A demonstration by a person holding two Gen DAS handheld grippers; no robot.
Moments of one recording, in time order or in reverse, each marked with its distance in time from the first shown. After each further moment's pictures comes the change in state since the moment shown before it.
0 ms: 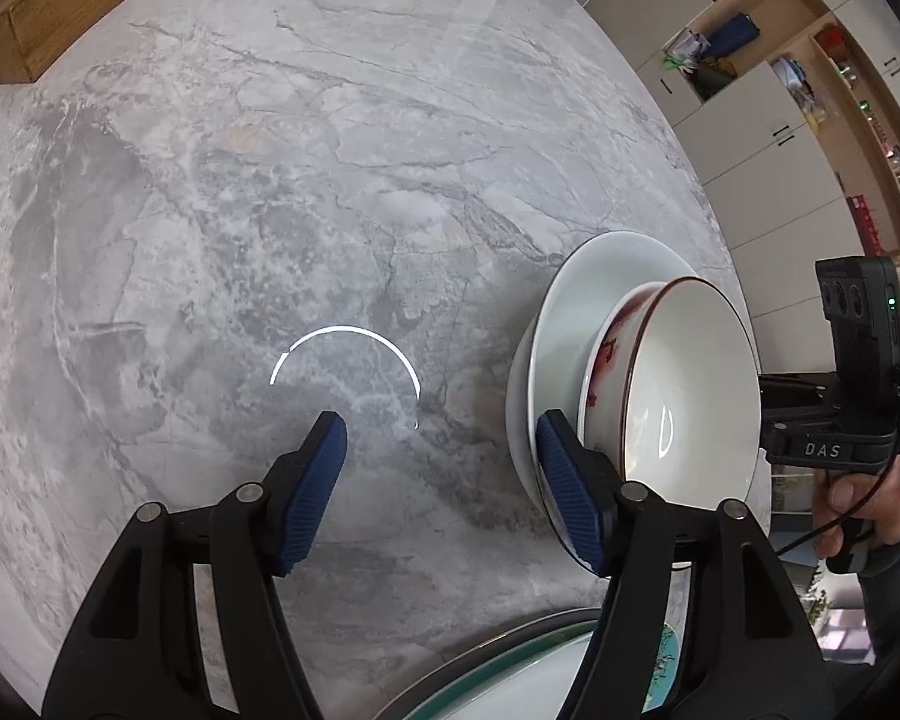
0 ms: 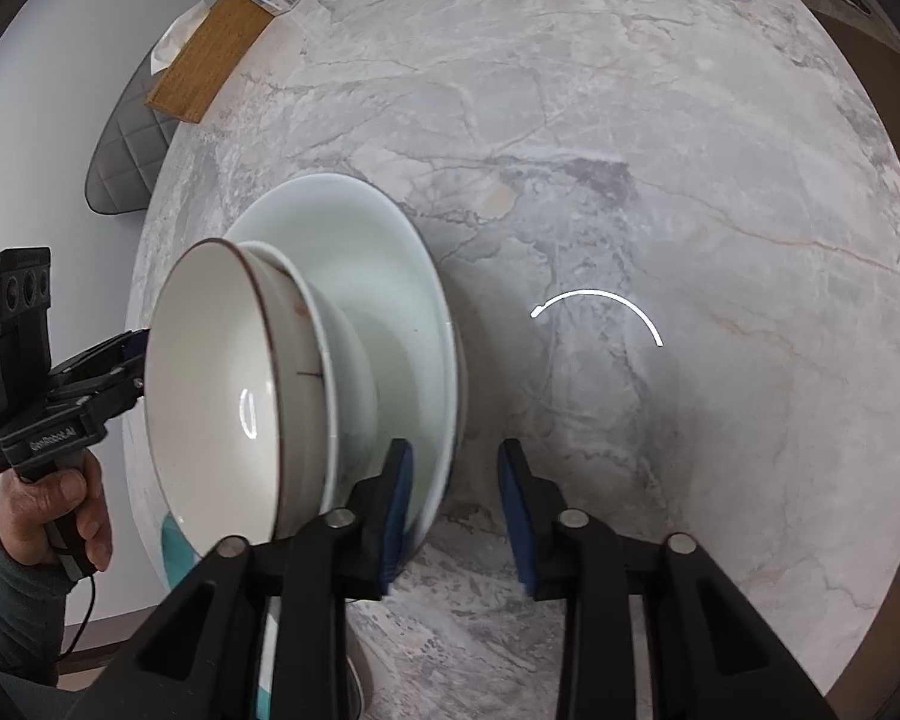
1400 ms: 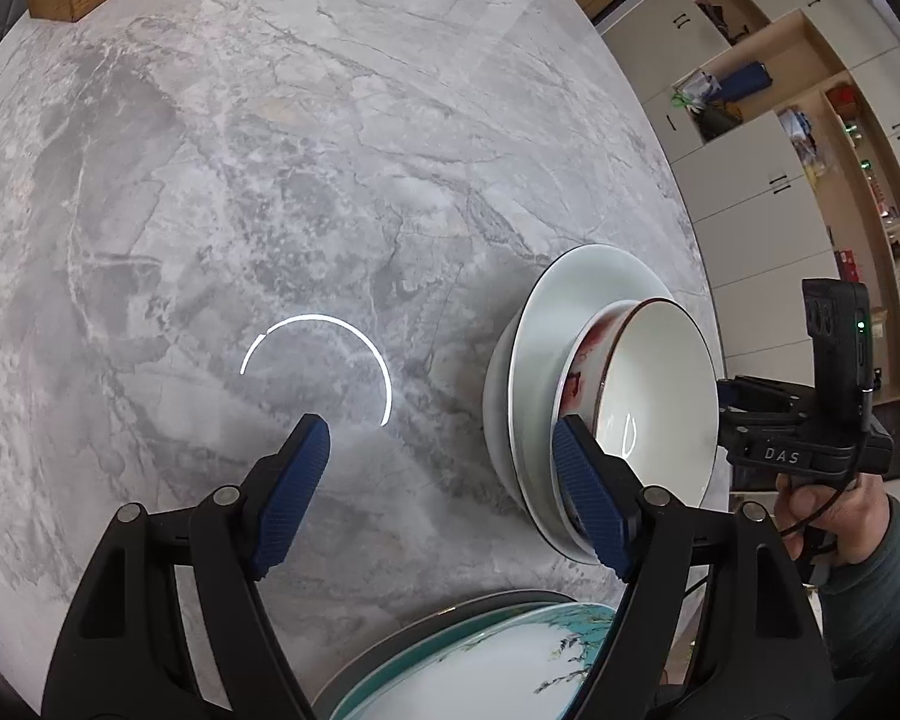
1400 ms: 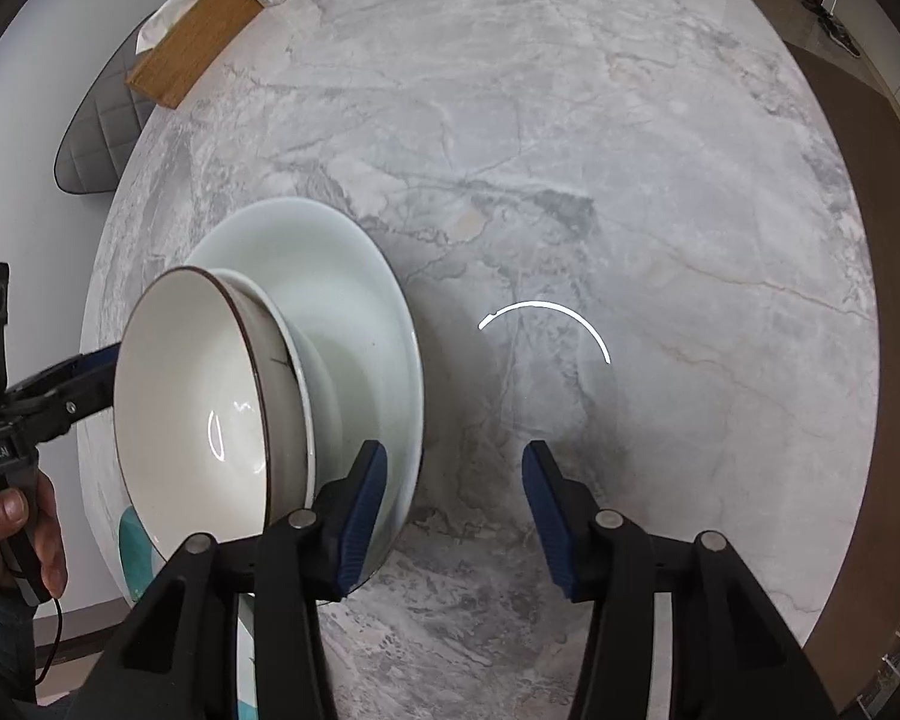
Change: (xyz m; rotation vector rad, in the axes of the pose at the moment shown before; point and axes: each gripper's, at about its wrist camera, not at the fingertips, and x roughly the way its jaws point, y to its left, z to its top) left arm -0.031 0.018 -0.026 -0.118 -0.027 -0.073; right arm -0.004 0.008 0.003 -0.089 -0.054 -0.122
